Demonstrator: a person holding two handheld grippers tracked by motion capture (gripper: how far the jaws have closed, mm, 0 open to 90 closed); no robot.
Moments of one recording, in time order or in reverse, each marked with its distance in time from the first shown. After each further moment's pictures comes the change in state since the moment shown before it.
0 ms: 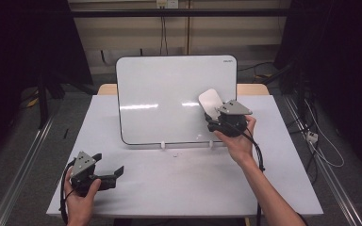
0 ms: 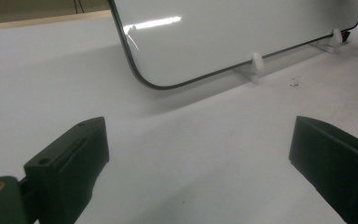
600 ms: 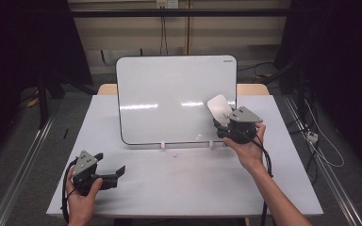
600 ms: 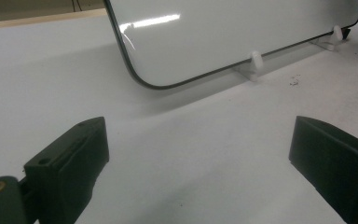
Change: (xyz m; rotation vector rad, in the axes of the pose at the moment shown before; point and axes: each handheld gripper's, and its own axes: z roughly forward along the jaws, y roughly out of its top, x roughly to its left) left arm -0.002 0.002 0.004 0.008 -0.005 0.011; right arm -0.010 -0.023 -0.018 0.010 -0.017 -0.009
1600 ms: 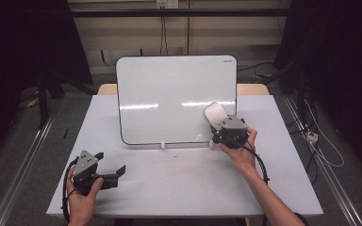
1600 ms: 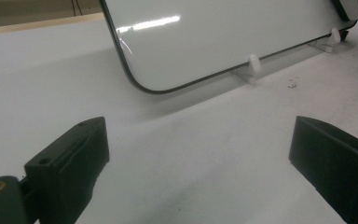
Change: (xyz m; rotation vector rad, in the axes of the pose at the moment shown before) left arm -0.002 0.002 0.000 -0.006 0.004 0.004; right arm 0.016 -0.030 0.030 0.082 -0.073 -0.082
